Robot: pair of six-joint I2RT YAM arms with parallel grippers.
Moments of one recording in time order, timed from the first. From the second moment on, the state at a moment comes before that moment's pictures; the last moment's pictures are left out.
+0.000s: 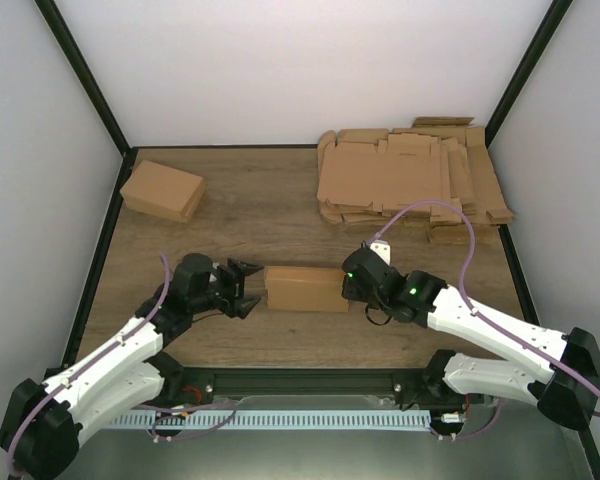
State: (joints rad) left arm -0.58 0.83 0.40 -0.12 0.35 -1.83; right arm 0.93 1.06 0.80 -0.69 0.32 0.96
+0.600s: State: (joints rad) left arm -0.58 0.92 0.42 -0.08 0.35 -1.92; right arm 0.93 1.06 0.80 -0.69 0.32 0.96
